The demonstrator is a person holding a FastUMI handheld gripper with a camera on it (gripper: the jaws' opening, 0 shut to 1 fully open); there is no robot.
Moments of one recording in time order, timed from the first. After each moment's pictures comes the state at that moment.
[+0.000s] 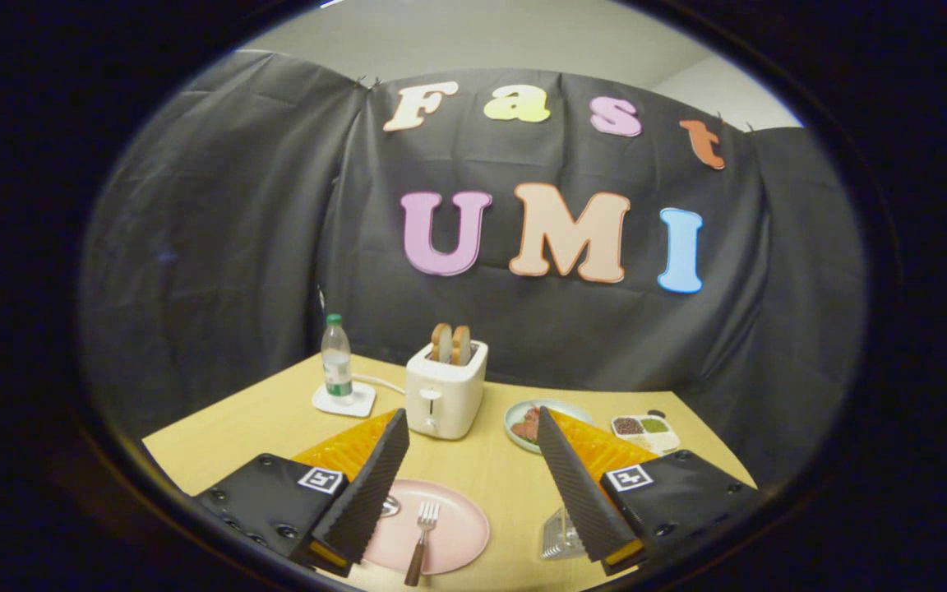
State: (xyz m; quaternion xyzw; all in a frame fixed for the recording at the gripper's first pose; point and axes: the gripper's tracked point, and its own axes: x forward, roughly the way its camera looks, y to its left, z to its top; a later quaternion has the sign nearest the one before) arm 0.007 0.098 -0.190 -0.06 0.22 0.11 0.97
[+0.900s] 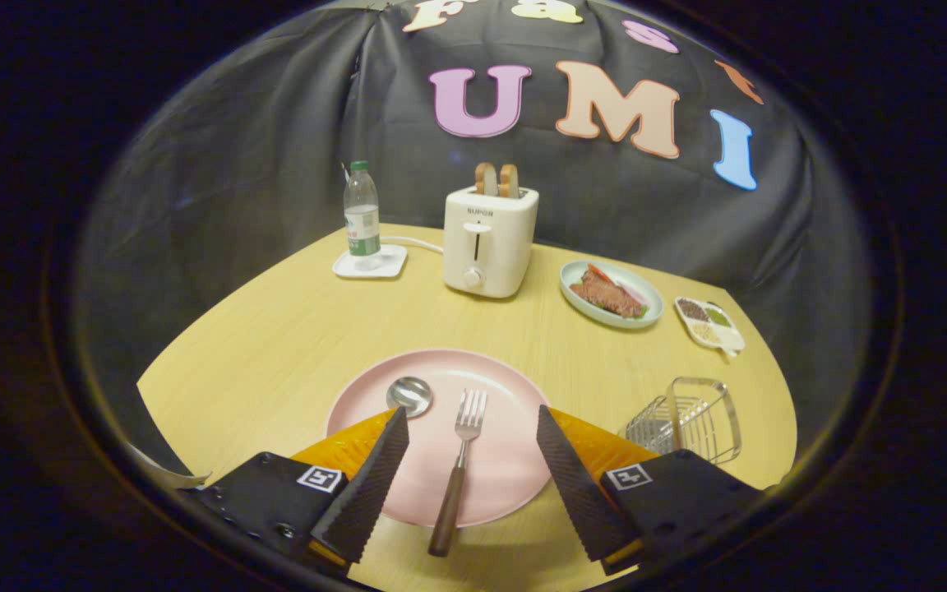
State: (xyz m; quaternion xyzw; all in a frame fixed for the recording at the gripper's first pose) arm -0.054 0.112 -0.354 -0.06 0.42 0.14 0.89
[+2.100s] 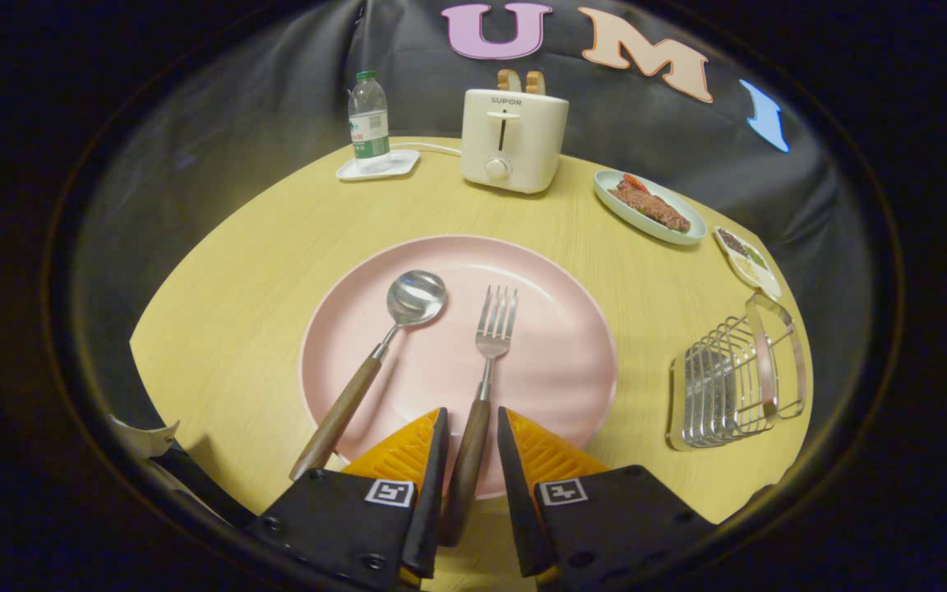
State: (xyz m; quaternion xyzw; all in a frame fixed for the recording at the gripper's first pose) arm -0.094 0.112 -0.404 -0.10 0.52 0.15 0.83
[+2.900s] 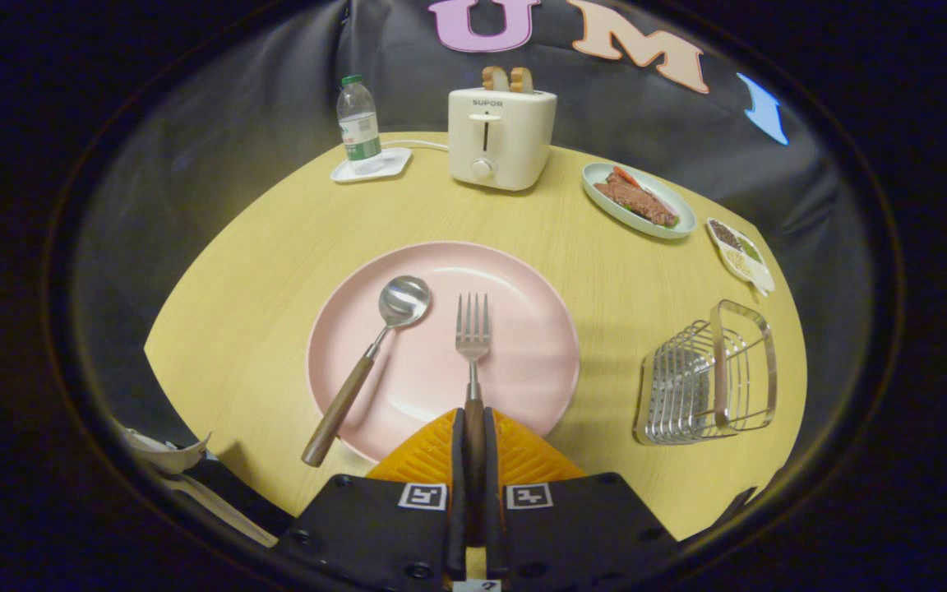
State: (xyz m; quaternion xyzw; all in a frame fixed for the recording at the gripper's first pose) arm -0.096 0.098 -0.383 -0.08 0.56 0.17 0.81
